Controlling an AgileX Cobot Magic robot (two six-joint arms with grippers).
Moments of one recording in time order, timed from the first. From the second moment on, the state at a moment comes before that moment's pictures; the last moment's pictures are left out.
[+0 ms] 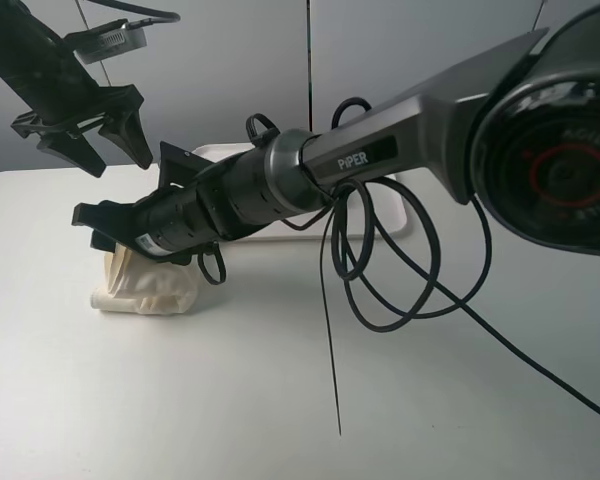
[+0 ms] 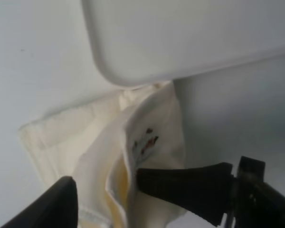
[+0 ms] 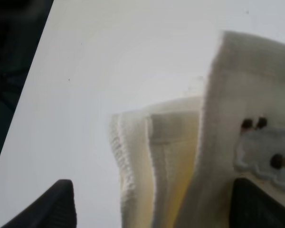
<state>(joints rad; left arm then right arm) -0.11 1.89 -1.55 -0.29 1.13 0.13 0.93 2.35 -1.58 1.74 0.20 -0.88</state>
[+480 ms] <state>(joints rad) -0.11 1.88 -1.55 -0.30 1.15 0.14 0.93 2.37 -1.58 1.69 0.32 -0.88</state>
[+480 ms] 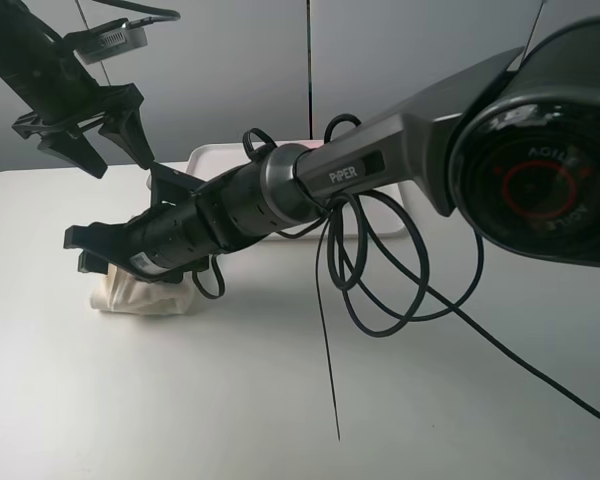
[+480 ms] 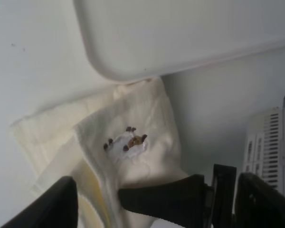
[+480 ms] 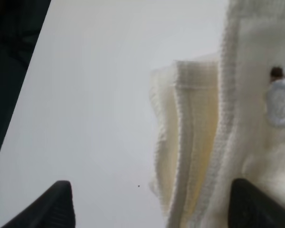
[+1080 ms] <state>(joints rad) -0.06 1.81 -1.60 -0.25 1.18 0.16 0.77 2.28 -1.59 1.09 0.48 -0.50</state>
